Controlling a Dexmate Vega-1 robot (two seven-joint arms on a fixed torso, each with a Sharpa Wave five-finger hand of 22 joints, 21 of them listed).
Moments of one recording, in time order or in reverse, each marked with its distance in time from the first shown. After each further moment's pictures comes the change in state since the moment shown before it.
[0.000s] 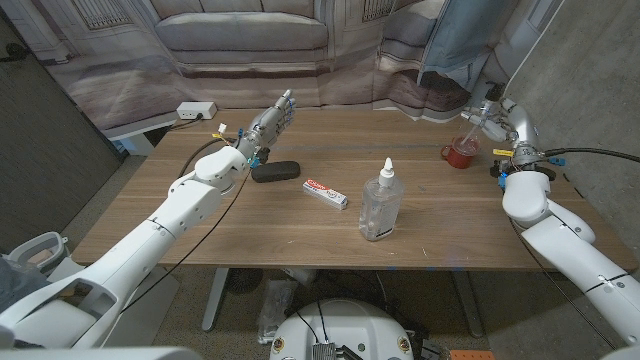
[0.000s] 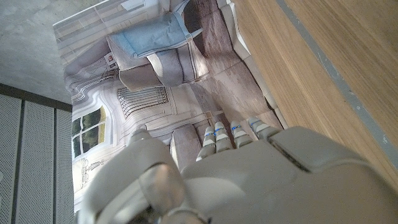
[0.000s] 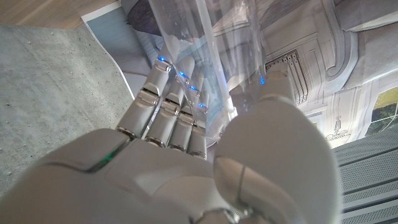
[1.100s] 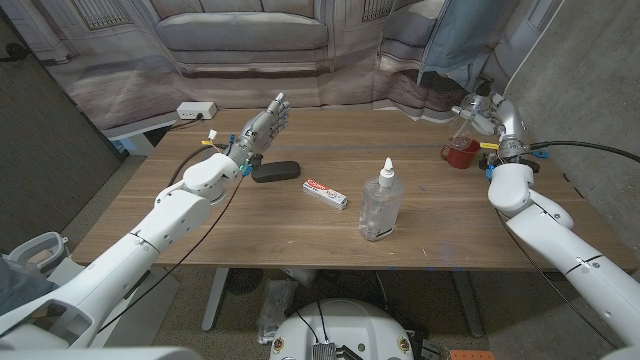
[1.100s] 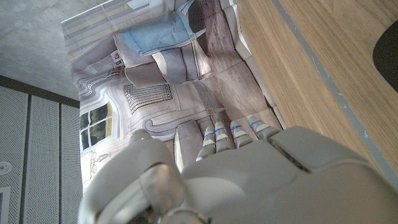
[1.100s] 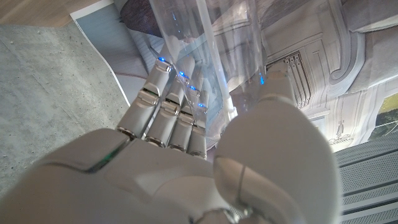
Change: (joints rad) left arm 0.109 0.055 -0.062 -0.107 -0.049 -0.013 0.022; left_hand 0.000 0.000 -0.006 0.002 -0.008 0.000 0.000 0.000 0.000 0.000 0.000 0.000 0.000 0.000 0.000 0.000 0.000 0.000 0.000 0.000 0.000; right arm 0.130 -0.002 -0.112 0.097 0.001 0.001 -0.045; right_hand 0.000 0.000 0.000 0.000 -0.008 0.004 0.004 -0.001 0.002 0.000 0.000 -0.007 0.000 0.005 -0.002 -0.007 0.005 -0.006 -0.005 -0.001 0.000
